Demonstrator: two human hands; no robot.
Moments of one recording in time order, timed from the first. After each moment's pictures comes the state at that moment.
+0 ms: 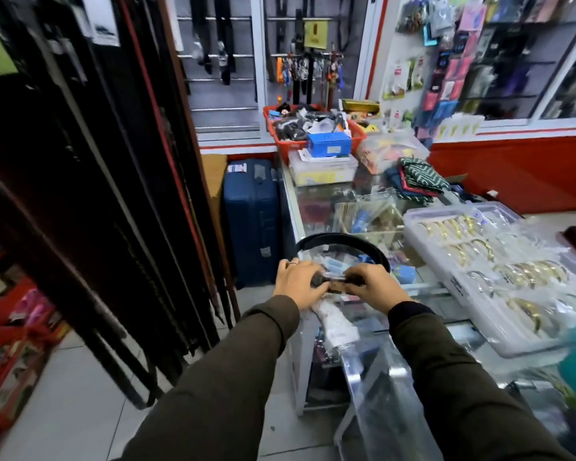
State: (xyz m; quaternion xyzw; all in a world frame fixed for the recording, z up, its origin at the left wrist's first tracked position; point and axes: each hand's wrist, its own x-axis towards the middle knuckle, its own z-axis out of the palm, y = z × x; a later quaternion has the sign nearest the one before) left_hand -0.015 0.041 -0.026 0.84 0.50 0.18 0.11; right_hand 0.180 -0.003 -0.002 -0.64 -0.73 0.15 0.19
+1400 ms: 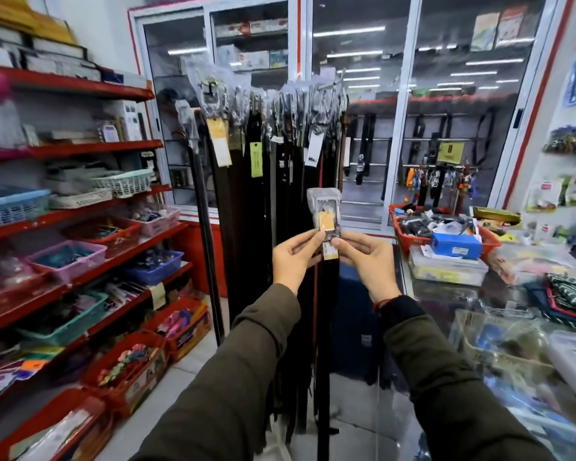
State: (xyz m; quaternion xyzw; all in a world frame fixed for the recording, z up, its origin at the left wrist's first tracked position) left_hand -0.207 -0.030 0.173 0.41 0.41 0.71 0.40; right_hand -0.062 0.005 0.177 -0.30 -0.59 0.47 0.58
